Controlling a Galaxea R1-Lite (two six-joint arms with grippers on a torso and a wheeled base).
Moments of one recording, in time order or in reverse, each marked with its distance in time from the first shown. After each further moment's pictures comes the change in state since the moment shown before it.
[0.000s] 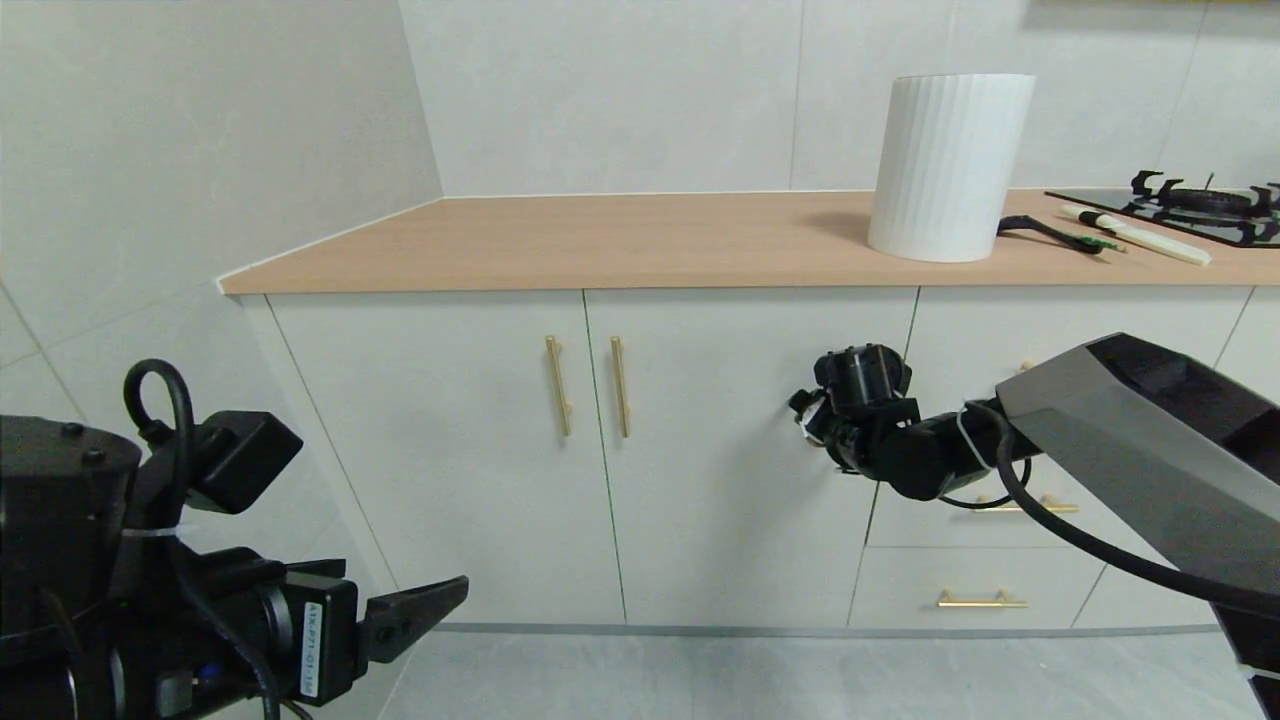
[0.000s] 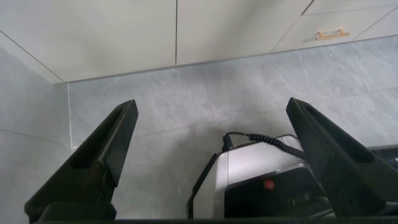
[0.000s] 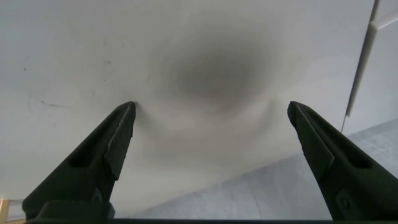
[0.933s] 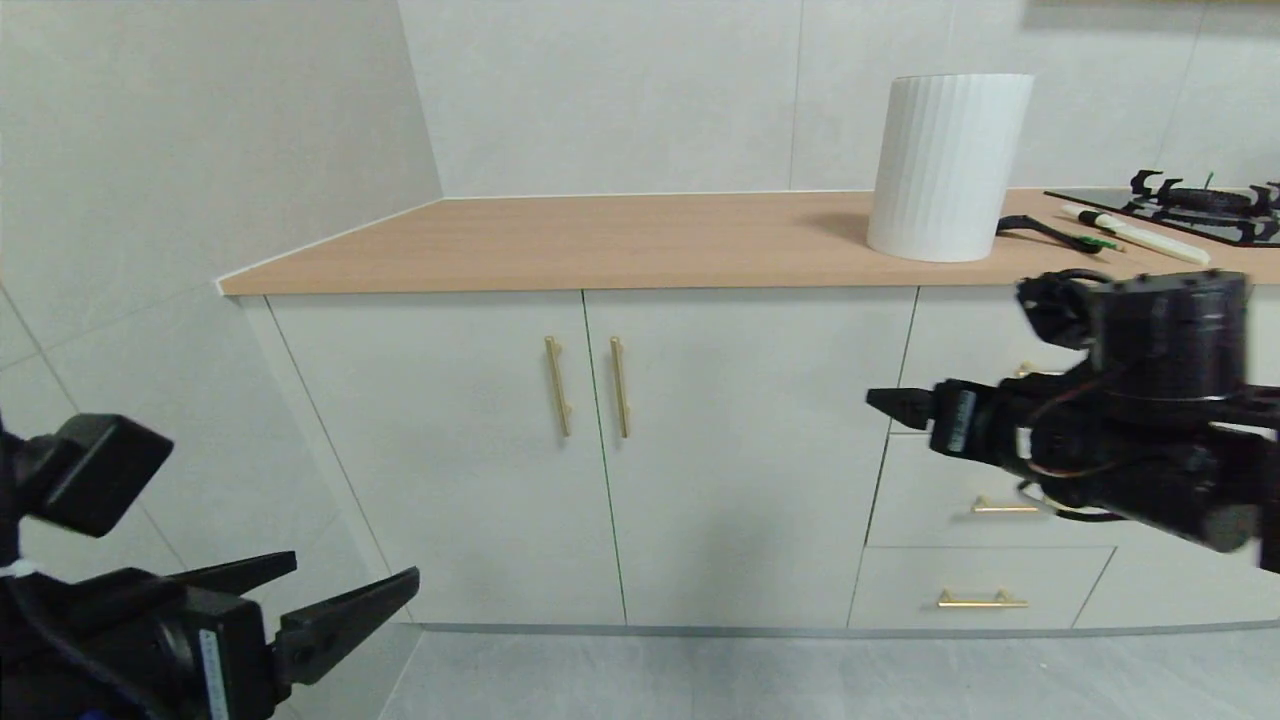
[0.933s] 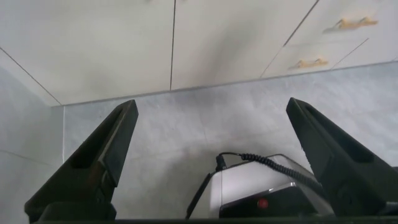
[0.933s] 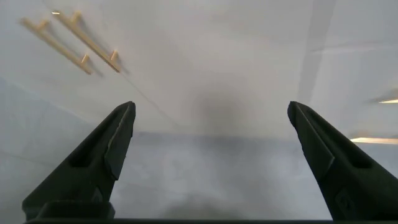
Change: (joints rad) left arm 0.003 -0.176 0.078 -0.068 0.001 0.004; right arm 0.109 -0.860 0.716 -0.008 0.168 -0.454
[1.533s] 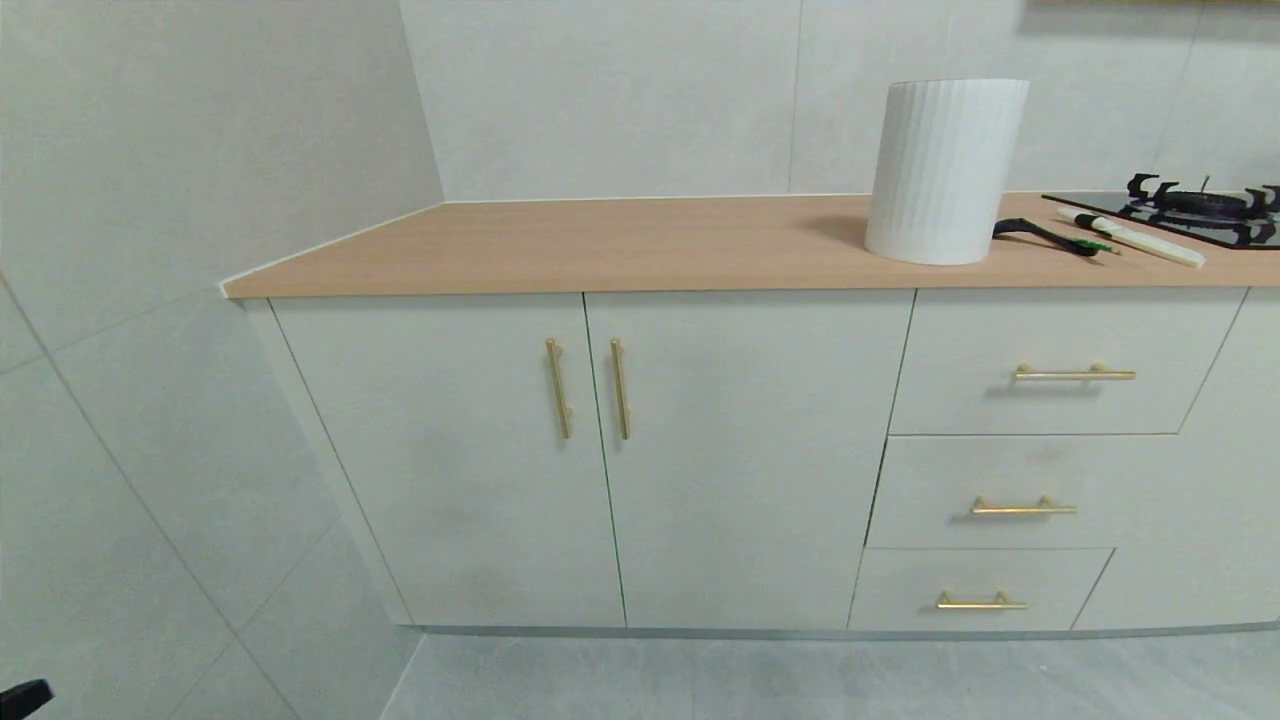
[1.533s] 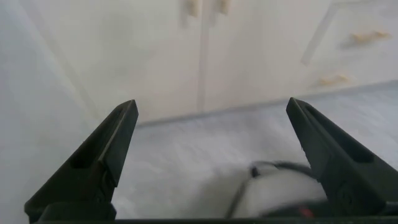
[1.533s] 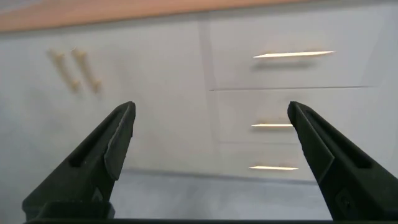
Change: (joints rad) left arm 0.150 -0.580 0.219 0.127 0.006 0.204; right arm -0.153 -1.034 0.368 0.344 -0.038 -0.290
